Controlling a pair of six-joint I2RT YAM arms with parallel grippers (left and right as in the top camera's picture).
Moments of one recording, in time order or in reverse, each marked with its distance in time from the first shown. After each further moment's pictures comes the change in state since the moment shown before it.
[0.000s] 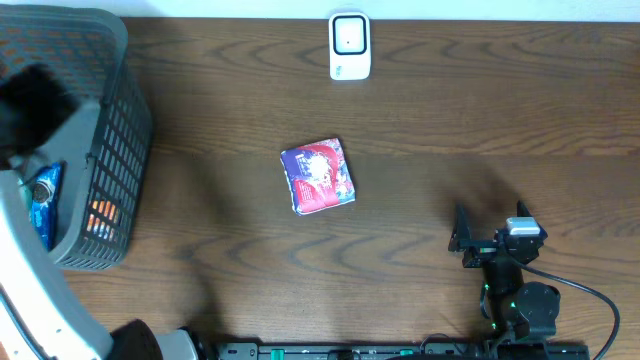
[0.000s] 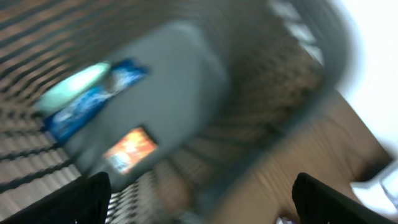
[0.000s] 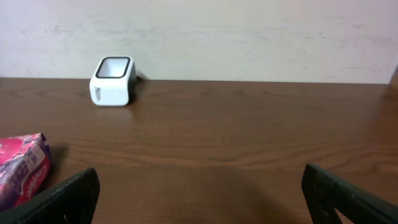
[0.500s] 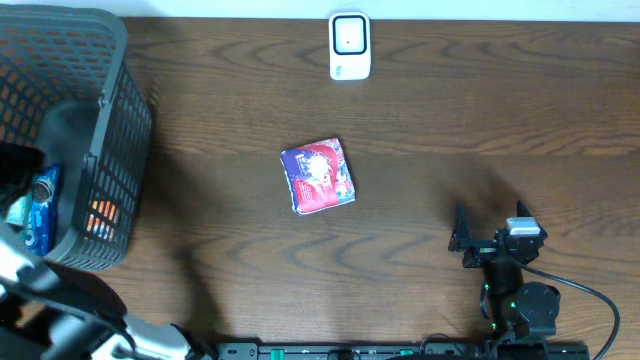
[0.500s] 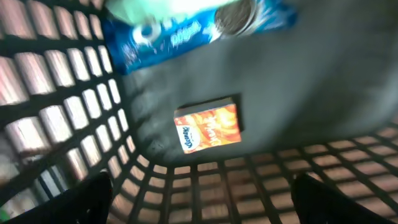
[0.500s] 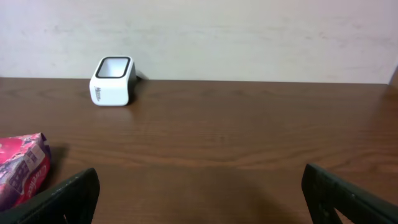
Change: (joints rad) left arm 0.263 0.248 -0.240 -0.011 0.000 -0.155; right arm 0.000 0.000 0.000 0.000 0.000 0.000
